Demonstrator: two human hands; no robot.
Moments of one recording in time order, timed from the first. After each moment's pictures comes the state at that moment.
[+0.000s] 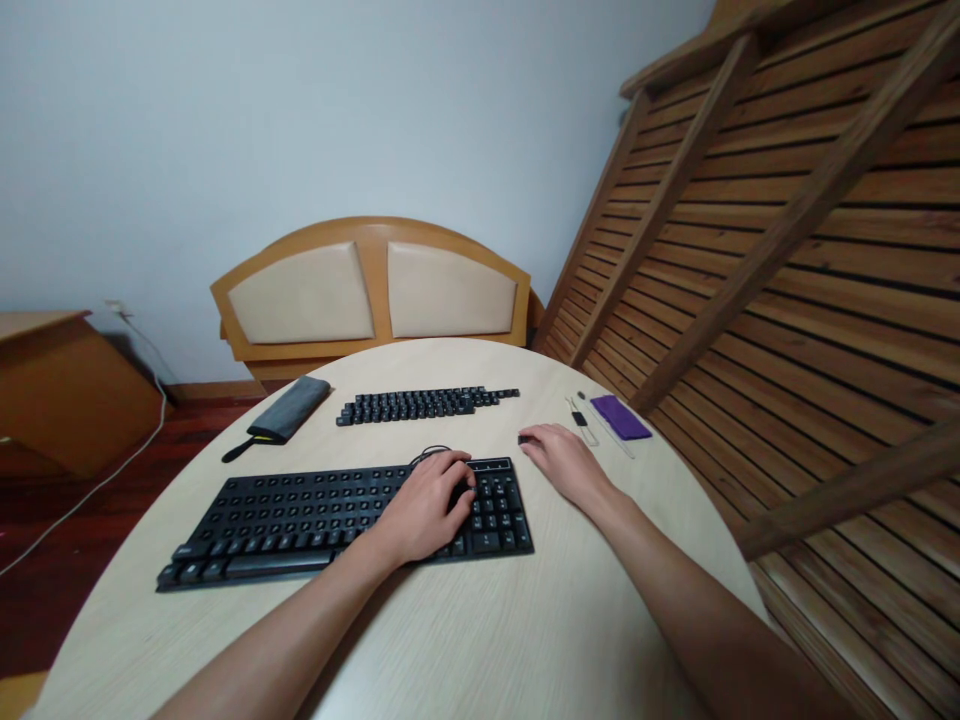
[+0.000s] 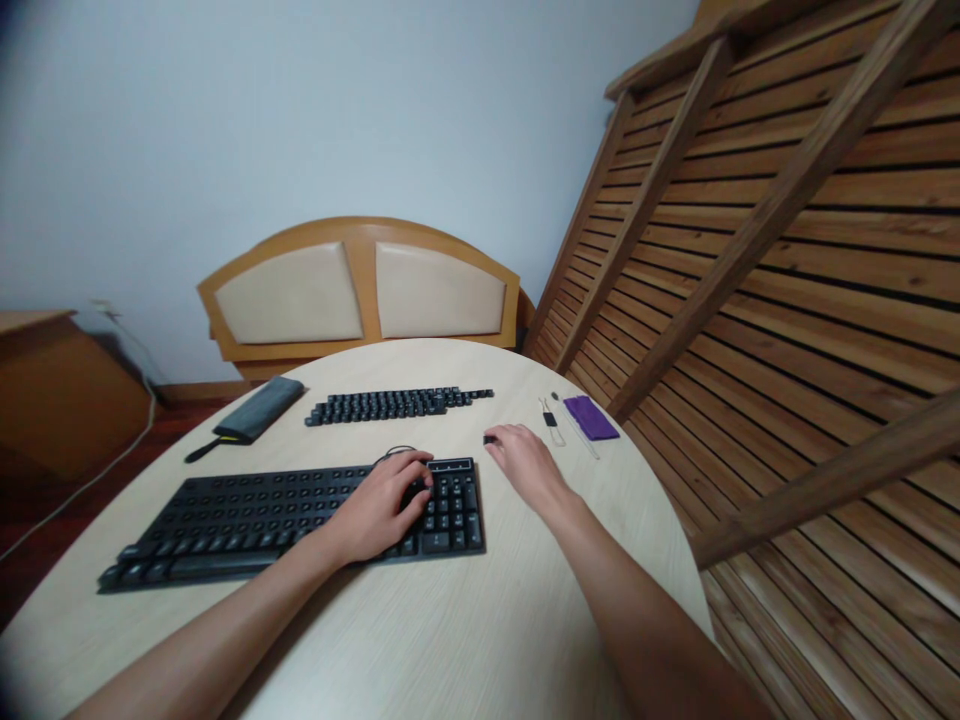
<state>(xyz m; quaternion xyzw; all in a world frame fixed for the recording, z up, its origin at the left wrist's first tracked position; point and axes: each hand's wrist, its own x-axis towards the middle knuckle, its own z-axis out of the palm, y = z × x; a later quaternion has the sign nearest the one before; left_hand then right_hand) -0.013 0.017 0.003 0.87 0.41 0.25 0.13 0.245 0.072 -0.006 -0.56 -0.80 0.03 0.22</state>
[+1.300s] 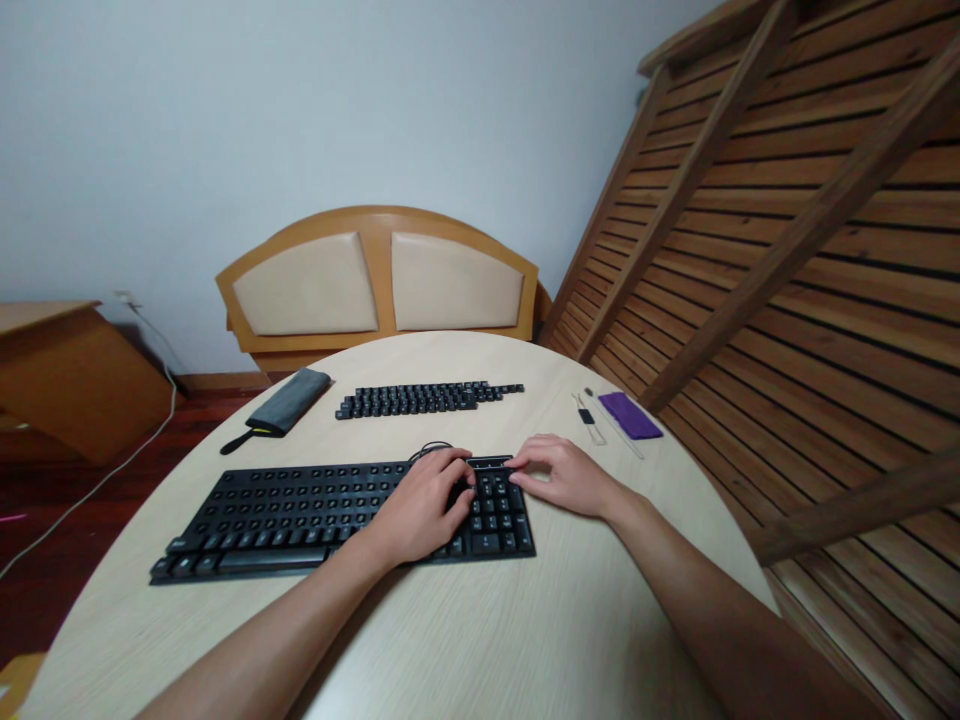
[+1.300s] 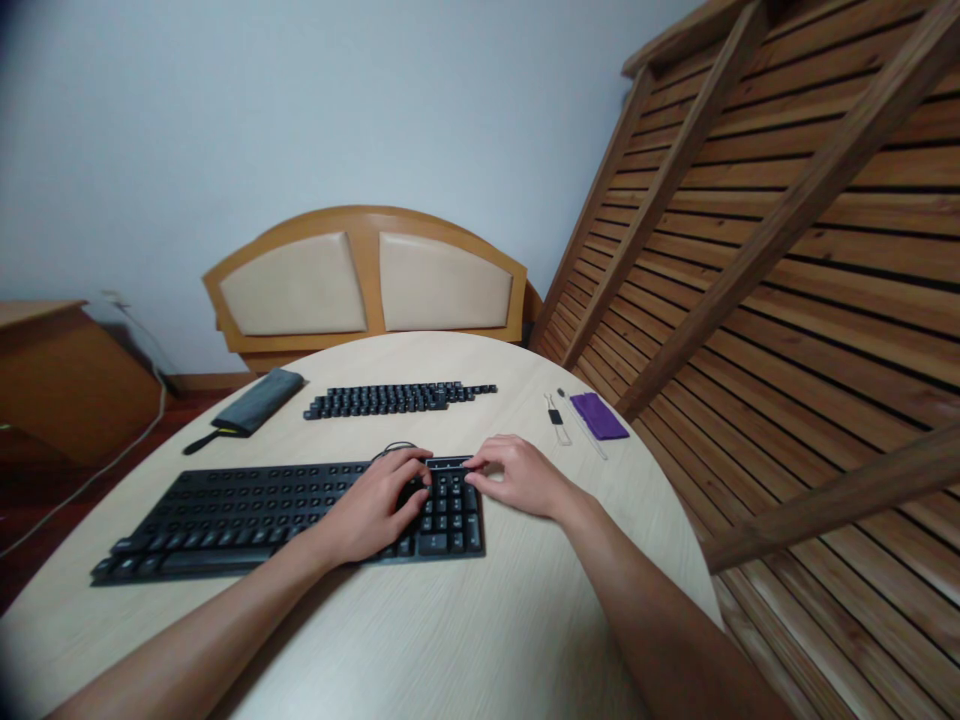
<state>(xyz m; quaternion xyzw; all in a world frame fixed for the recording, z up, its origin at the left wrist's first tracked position) -0.013 0.016 0.003 0.87 0.41 0.25 0.13 0.244 0.058 0.005 -0.34 -0.88 0.19 0.28</state>
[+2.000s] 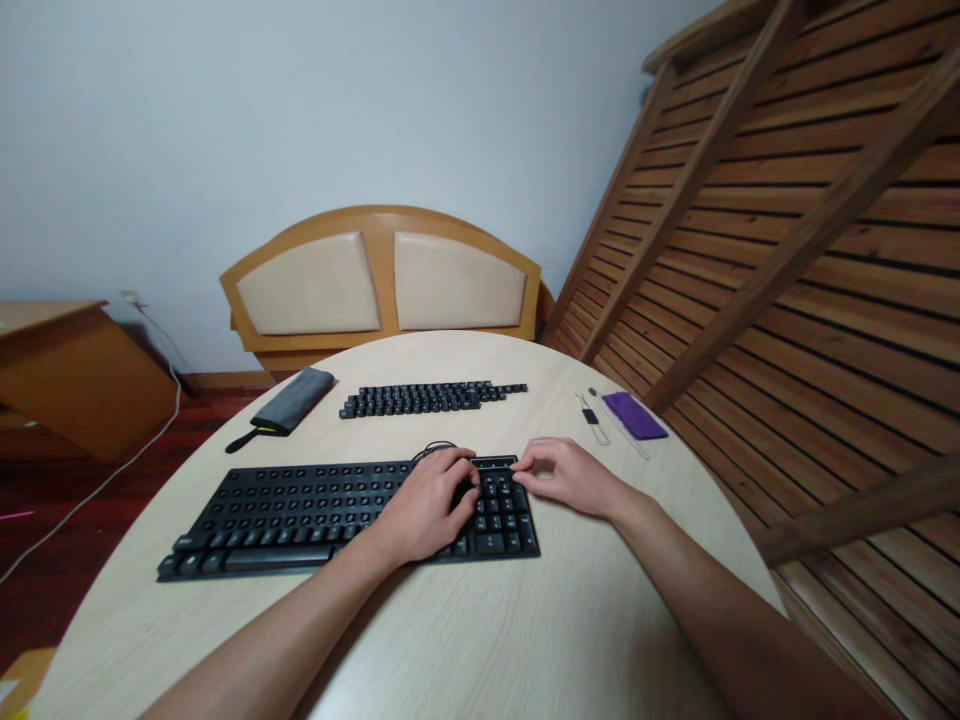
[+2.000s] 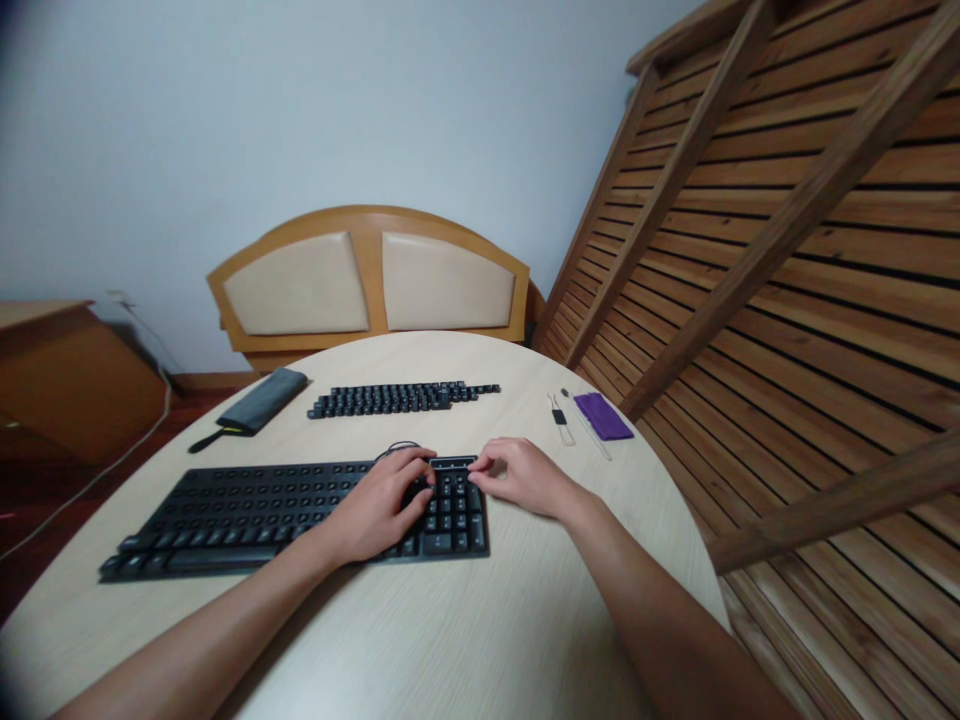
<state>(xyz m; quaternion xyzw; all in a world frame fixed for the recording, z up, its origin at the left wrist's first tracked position) -0.013 0.015 0.004 0.87 0.41 0.24 0.13 0.240 0.056 0.009 -0.37 -0.85 0.25 0.28</state>
